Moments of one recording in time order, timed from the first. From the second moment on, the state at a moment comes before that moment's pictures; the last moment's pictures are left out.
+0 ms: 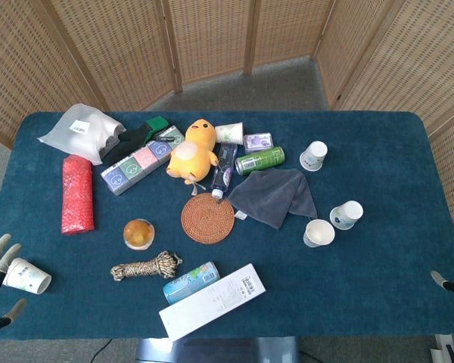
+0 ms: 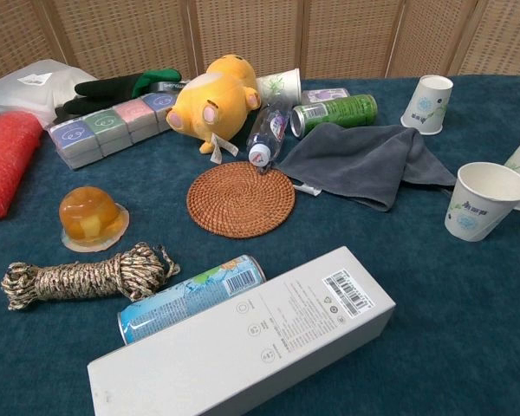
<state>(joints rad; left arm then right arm) 0.12 -0.90 0.09 -1.91 1.78 1.66 0.24 0.04 -0.94 0.11 -1.80 -1.25 1.45 -0.12</state>
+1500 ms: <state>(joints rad) 0.12 -0.88 0.09 -1.91 1.78 1.67 0.20 0.39 -1.20 0.12 -1.87 -1.28 1.06 -0.40</state>
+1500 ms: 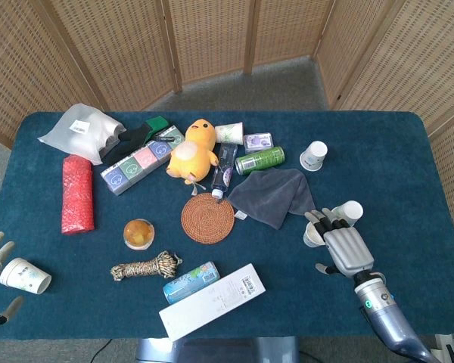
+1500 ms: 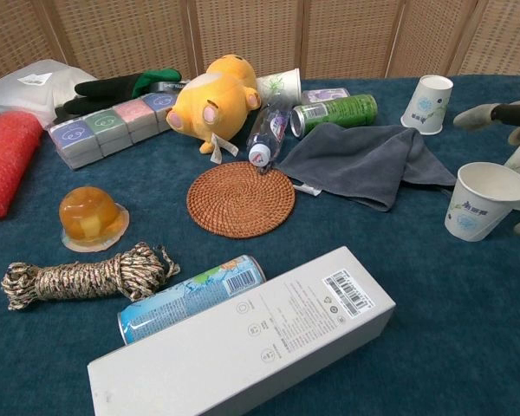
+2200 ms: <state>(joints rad) 0.12 -0.88 0.08 -1.91 1.77 1.67 0.18 0.44 -1.28 0.09 -1.77 -1.19 1.05 -0.46</state>
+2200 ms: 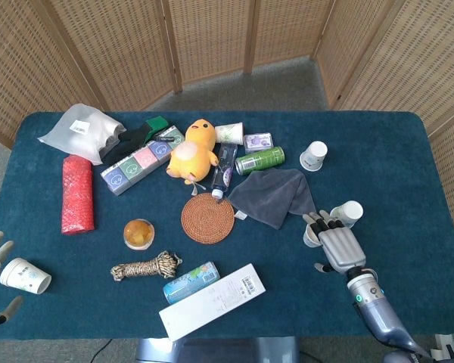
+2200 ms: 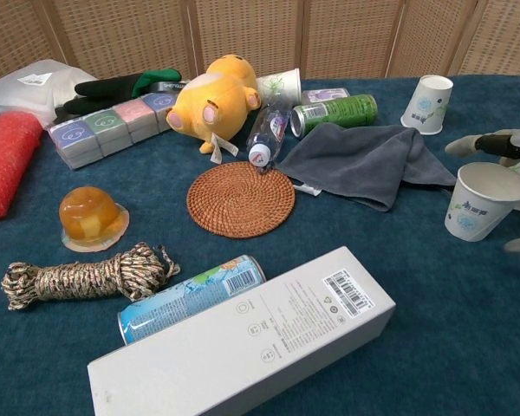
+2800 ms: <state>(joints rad) 0.11 -0.90 0.08 -1.91 1.75 1.64 0.21 0.44 -1.38 0.07 -1.56 -1.25 1.07 -0.31</state>
